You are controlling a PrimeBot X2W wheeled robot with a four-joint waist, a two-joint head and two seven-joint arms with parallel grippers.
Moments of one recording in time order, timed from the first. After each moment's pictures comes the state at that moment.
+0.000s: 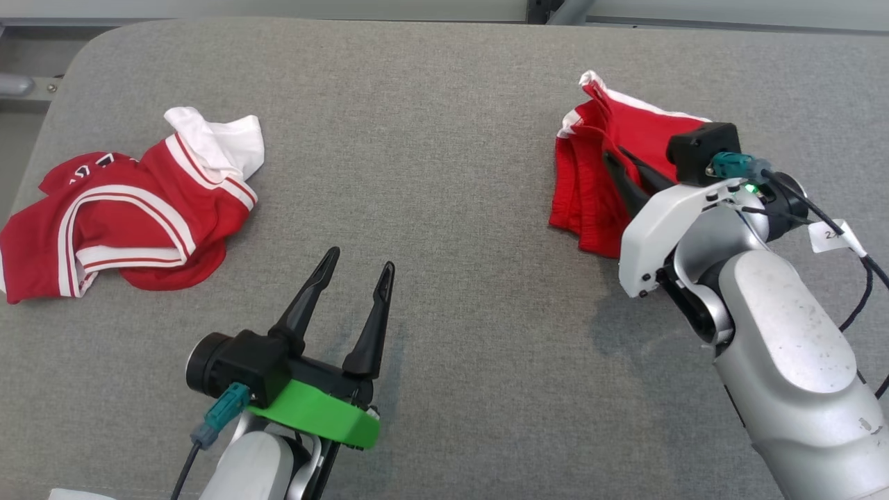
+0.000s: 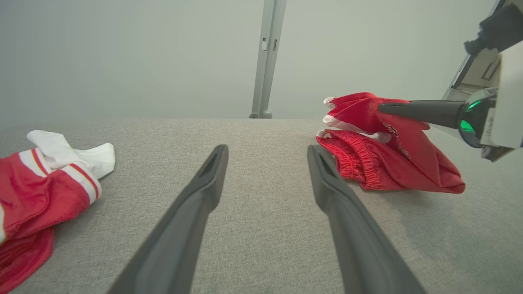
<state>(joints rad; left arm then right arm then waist) -0.21 0.12 -0.38 0.13 -0.33 -0.13 -0.26 -0.59 -0.21 0.28 0.30 0.26 0.13 0.26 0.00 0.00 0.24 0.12</state>
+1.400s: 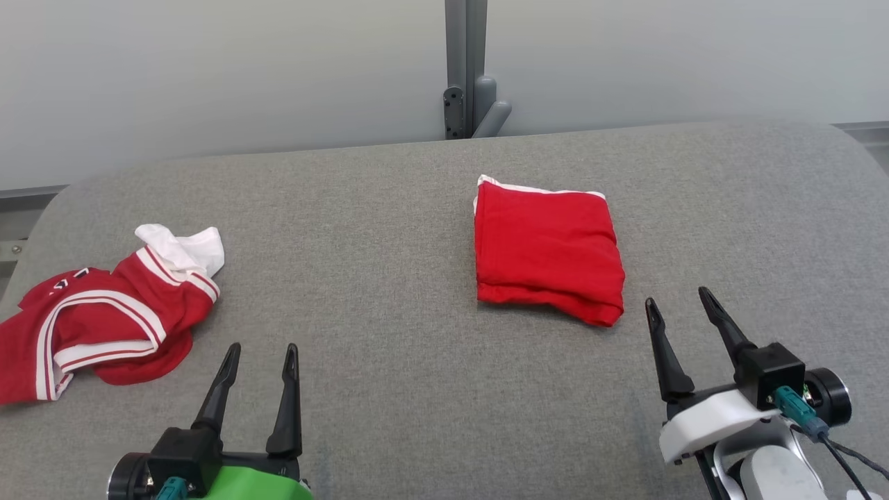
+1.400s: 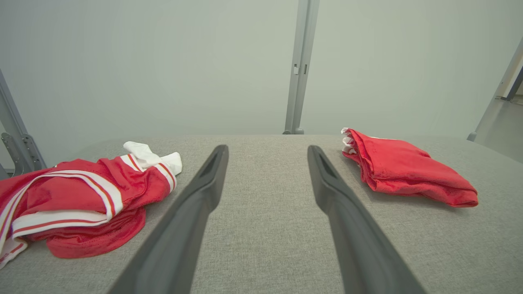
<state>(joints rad) 0.05 0.05 -0.10 0.10 -0.18 -0.10 -0.26 -0.11 -0.09 0.06 0.24 0.05 0.13 -0.26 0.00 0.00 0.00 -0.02</state>
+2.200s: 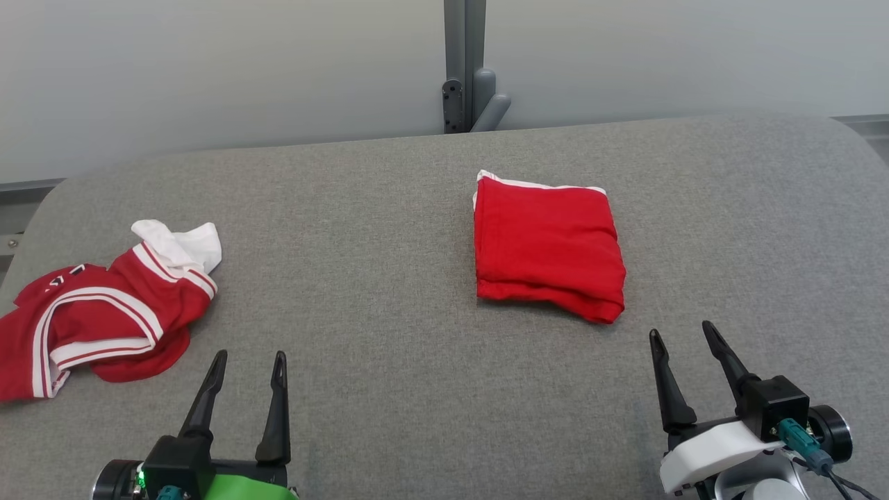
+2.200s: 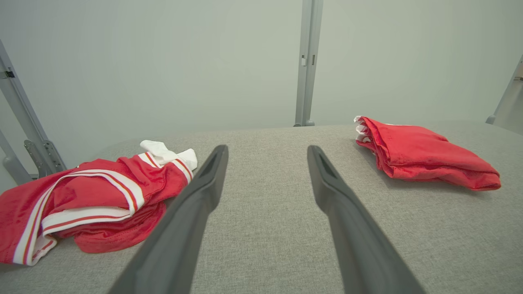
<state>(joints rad) 0.08 0.05 -0.06 0.08 -0.10 -0.11 -0.26 0.00 -0.05 0.03 0.20 0.05 0.13 -0.26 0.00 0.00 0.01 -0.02</state>
